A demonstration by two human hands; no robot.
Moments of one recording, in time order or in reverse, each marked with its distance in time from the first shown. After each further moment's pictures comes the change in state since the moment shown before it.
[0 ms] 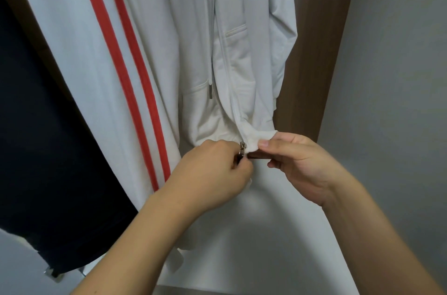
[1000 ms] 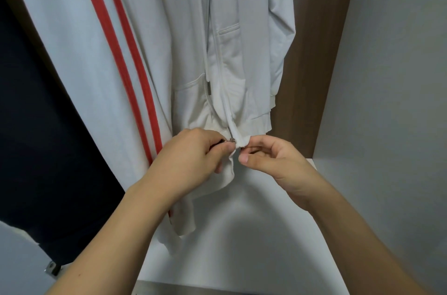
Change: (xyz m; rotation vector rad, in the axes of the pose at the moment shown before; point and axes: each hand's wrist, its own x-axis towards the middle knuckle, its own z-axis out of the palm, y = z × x) left_hand 0.008 -0.034 -0.012 -0.149 0.019 0.061; right_hand 0.006 0.025 0.015 -0.184 -0.019 -0.076
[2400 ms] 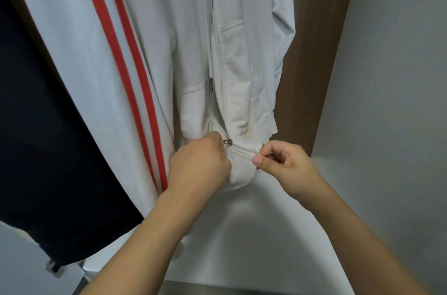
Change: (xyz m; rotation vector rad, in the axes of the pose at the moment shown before) left_hand 0.003 0.001 0.038 0.263 0.219 -0.241; right_hand -0.004 0.018 -0.010 -0.215 0.157 -0.113
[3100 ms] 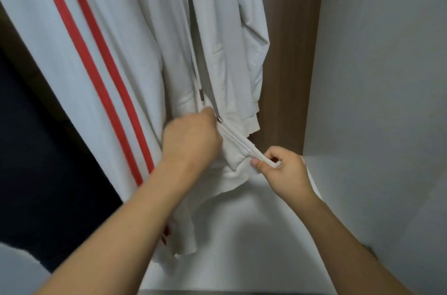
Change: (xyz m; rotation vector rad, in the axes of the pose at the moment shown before) left_hand 0.039 0.037 -0.026 0.259 0.203 0.232; right_hand 0.000 0.036 -0.017 -0.443 0.382 -0.062
